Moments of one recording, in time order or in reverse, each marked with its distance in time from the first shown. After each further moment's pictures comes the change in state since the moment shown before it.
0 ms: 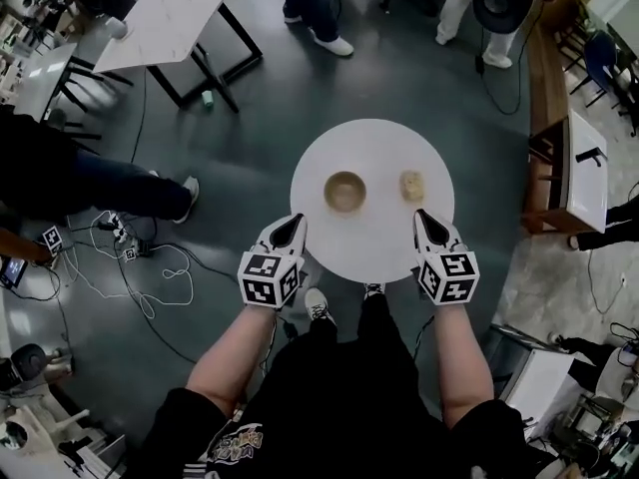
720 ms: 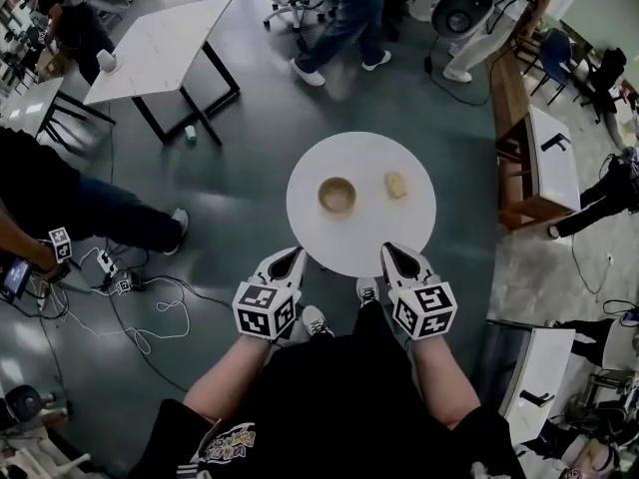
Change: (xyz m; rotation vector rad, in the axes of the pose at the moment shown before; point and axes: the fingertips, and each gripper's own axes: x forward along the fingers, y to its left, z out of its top) left arm -0.096 -0.037 -0.015 0.008 -0.005 -0.173; right arm -0.085 0.130 -0.001 0.050 -0.082 0.024
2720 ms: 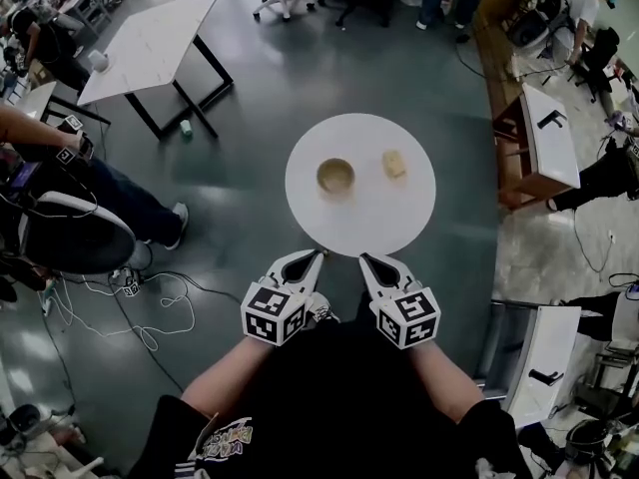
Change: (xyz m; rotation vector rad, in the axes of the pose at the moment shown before) left arm -0.026 -0.053 -0.022 0.080 0.044 -0.155; right arm -0.019 0.074 -0.044 0.026 0.051 0.082
